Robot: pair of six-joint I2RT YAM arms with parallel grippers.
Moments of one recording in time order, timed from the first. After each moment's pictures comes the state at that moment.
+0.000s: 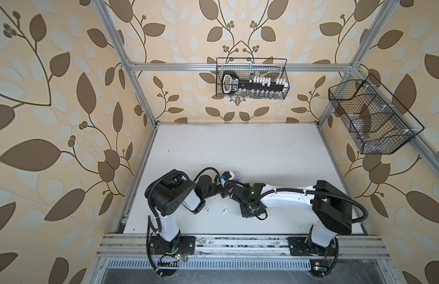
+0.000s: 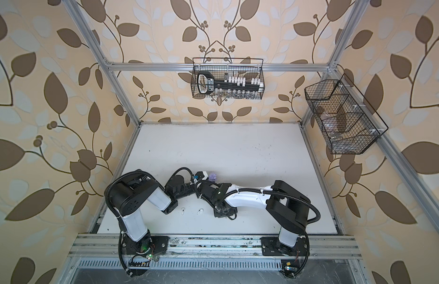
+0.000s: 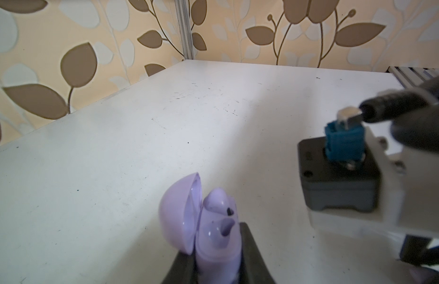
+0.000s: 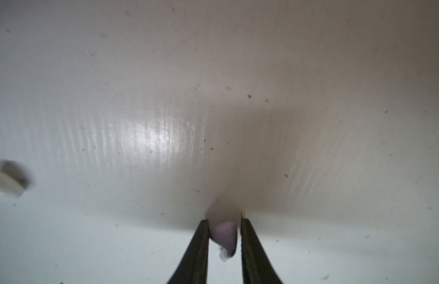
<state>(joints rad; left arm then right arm) -0.58 1.81 0.33 1.27 0.47 0.18 1.08 1.74 1.03 -0.82 0.12 0.94</state>
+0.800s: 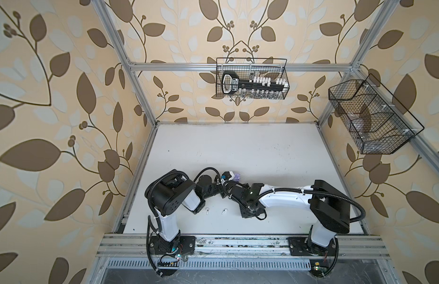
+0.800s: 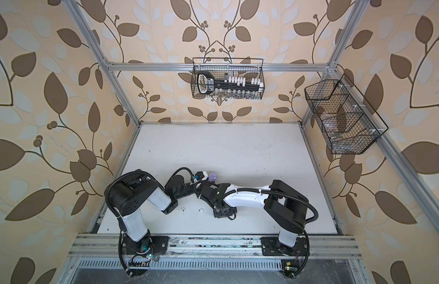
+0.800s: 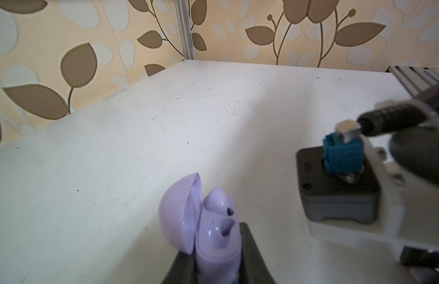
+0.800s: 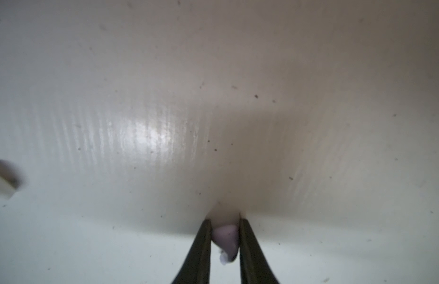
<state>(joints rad) -0.58 1.81 0.33 1.27 0.47 0.18 1.08 1.75 1.04 -0.83 0.12 0.92</state>
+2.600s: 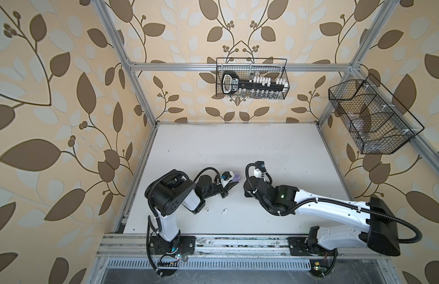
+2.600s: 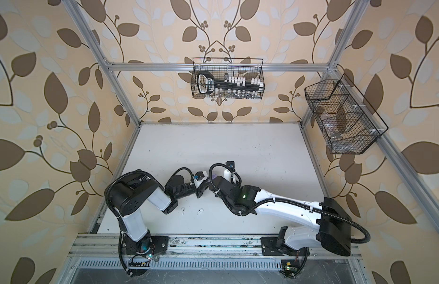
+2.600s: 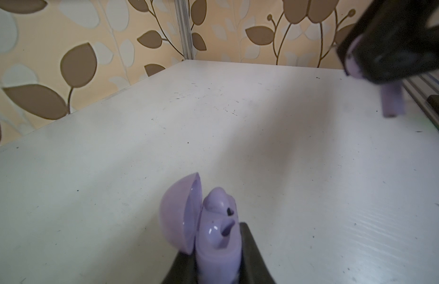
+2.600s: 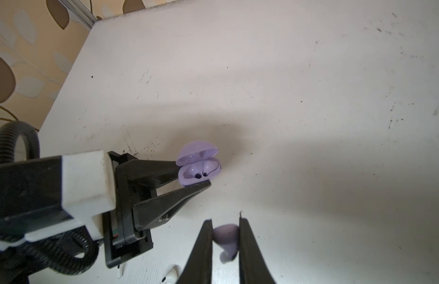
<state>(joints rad) -0.58 1.81 0.33 1.27 0.47 0.18 1.09 1.32 0.89 -0.40 0.62 0.89</state>
